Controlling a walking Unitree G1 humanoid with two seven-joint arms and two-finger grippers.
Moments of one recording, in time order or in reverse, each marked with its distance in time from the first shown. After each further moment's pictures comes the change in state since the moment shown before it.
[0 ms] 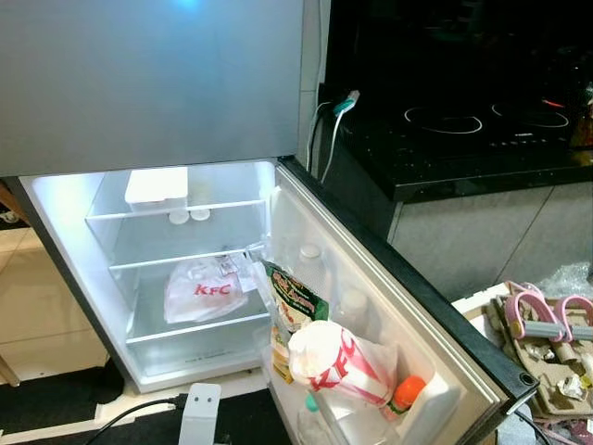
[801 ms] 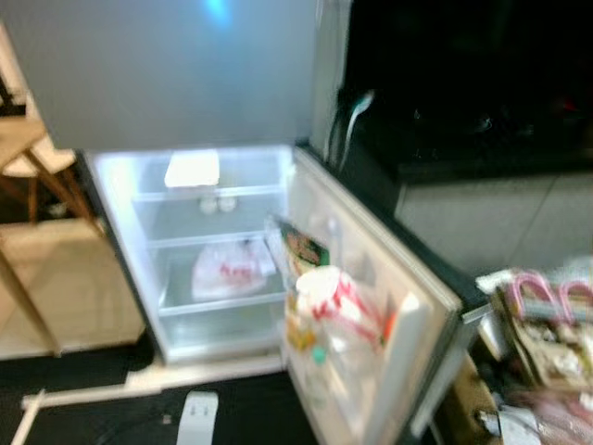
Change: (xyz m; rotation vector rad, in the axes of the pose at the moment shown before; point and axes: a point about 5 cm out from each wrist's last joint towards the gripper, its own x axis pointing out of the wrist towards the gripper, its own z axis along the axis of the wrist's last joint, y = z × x) left arm 0.000 0.002 0.000 -0.004 0.012 0.003; right arm -0.002 -0.011 -0.010 -0.014 0.034 -0.013
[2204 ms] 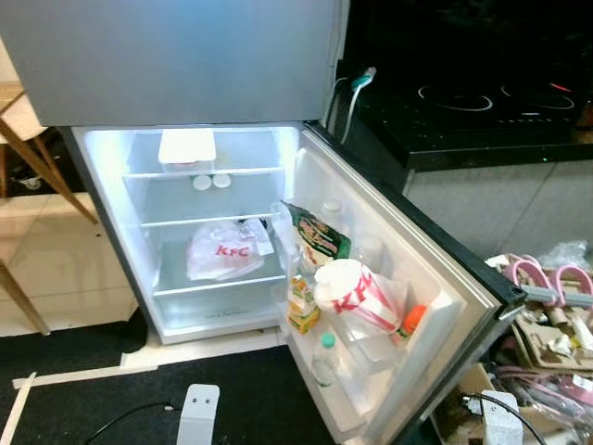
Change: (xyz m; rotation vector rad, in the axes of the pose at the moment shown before) left arm -0.001 0.000 0.000 0.005 -0.015 0.011; right arm 0.000 0.022 0.020 0.000 -0.124 0.102
